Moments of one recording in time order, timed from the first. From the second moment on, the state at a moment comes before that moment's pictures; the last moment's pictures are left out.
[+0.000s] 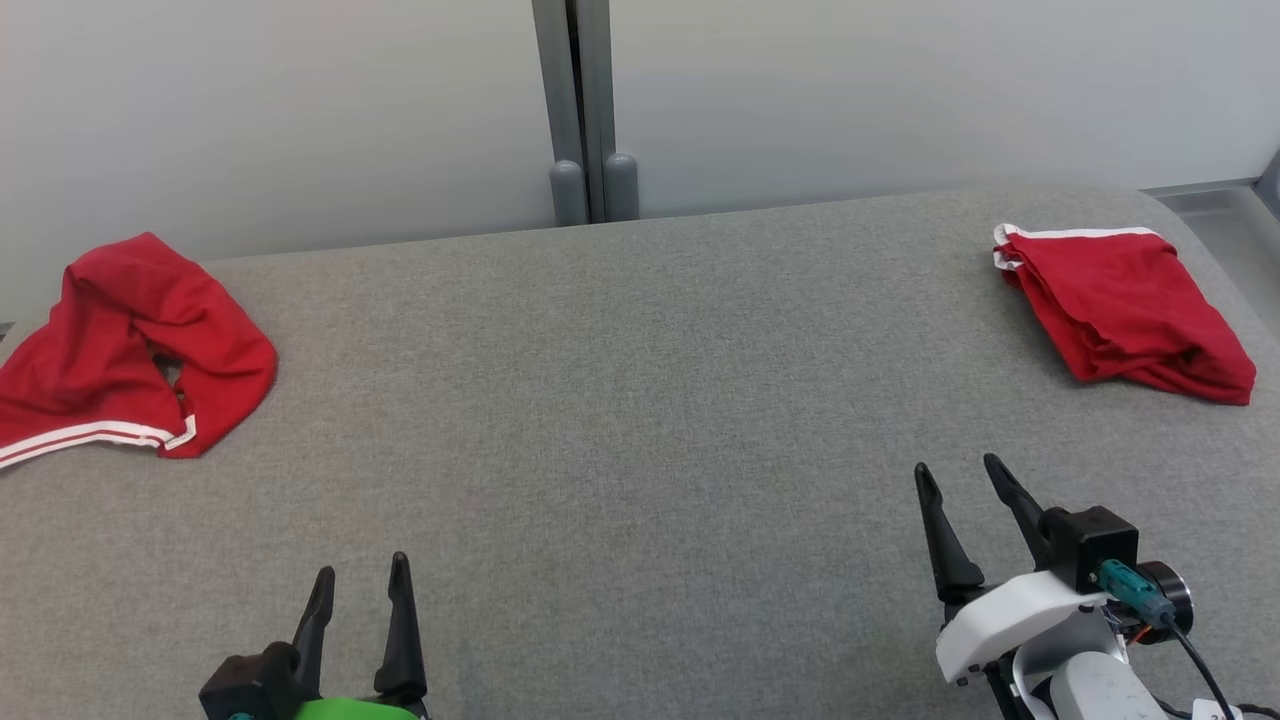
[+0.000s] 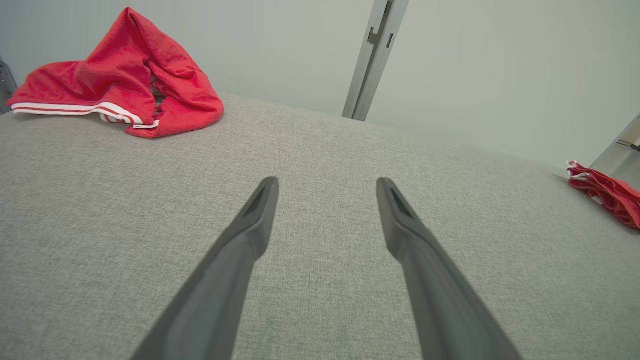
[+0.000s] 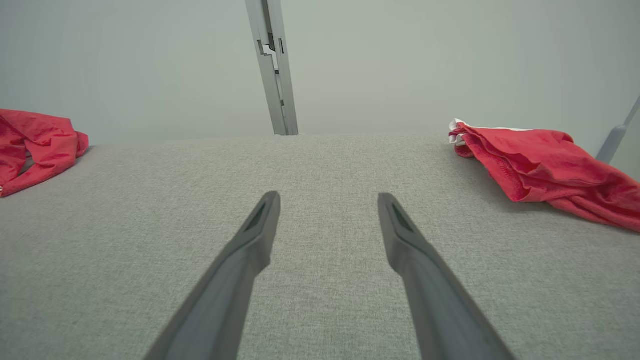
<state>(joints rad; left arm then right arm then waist) 0.07 0.05 -0.11 0.25 -0.37 -0.07 -0.26 -0.14 -0.05 0.06 0.37 0.17 0.13 -0.26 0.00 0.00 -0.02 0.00</state>
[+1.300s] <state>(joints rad) 0.05 0.05 -0.10 0.23 -0.35 -0.07 -0.26 -0.13 -0.05 0.14 0.36 0.19 0.13 -0.26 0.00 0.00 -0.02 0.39</state>
